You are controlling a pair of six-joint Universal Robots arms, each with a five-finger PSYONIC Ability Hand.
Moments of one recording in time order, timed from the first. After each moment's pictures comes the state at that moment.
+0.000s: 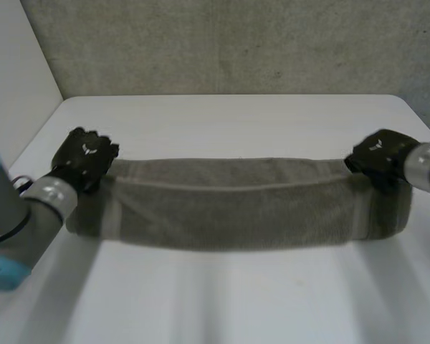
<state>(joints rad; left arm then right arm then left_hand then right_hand) 4.51 -1.94 -1.70 3.51 -1.35 3.82 1.70 -1.07 1.17 0.47 1.31 2.18 1.21 1.22 1.22 1.22 1.04 1.35 1.34 1.35 1.34 1.19</state>
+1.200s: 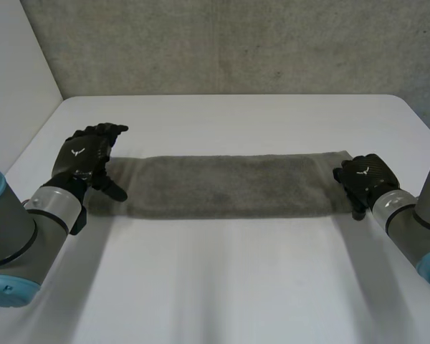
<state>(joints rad) 4.48 -1.86 -1.85 3.64 -1.42 3.11 1.72 -1.04 1.62 -0.23 1.39 2.47 0.17 0.17 0.17 0.17 0.02 0.51 0.50 0.50 0.50 0.34</state>
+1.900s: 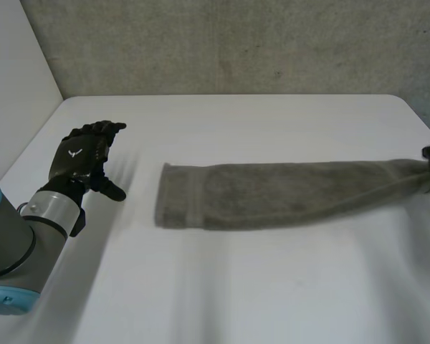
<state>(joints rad) 4.48 -1.82 -1.91 3.72 -1.42 3.11 1.46 -1.01 1.41 -0.16 1.48 2.27 0.17 0.17 0.17 0.17 0.02 1.33 1.32 1.34 1.34 1.16</state>
